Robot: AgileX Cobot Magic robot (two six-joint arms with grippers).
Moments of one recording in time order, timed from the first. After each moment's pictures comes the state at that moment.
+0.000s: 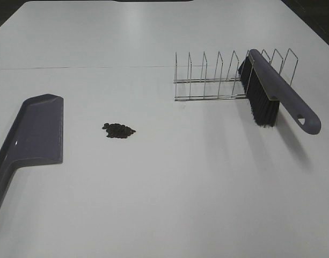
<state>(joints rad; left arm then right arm) -0.12 0.00 -0.52 0.00 1.08 -0.03 0.14 0.09 -0.46 -0.04 1.11 -0.01</state>
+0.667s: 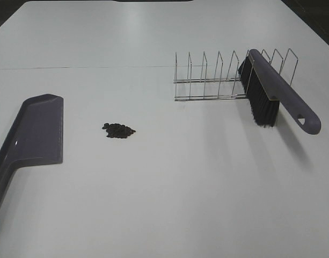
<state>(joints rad) -0.12 0.76 -0.52 0.05 1.08 -0.13 0.14 0.09 -0.46 -0.04 1.11 -0.01</state>
